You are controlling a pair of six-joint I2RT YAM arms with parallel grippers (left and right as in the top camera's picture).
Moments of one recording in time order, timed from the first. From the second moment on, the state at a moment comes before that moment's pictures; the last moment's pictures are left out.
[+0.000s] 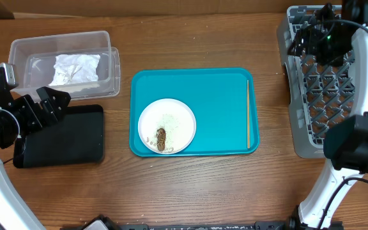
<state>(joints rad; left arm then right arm) 0.62 1.30 1.68 -1.44 0.65 0.13 -0.18 2.15 2.31 -1.52 -0.38 -0.02</state>
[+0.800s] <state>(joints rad) 0.62 1.30 1.68 -1.44 0.65 0.13 0.20 2.14 1.73 -1.25 -0.18 0.29</state>
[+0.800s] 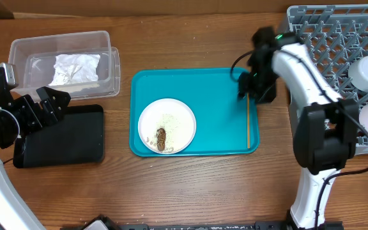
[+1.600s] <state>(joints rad) 0.62 1.30 1.68 -1.44 0.65 0.13 0.26 2.14 1.58 -1.03 -0.03 0.36</state>
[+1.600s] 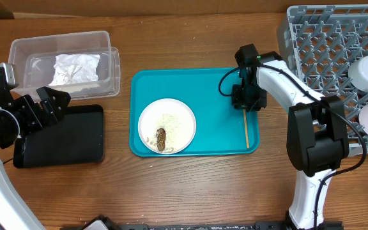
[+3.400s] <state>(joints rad) 0.62 1.30 1.68 -1.44 0.65 0.13 -0.22 2.19 2.13 -1.01 -0.15 -0.18</state>
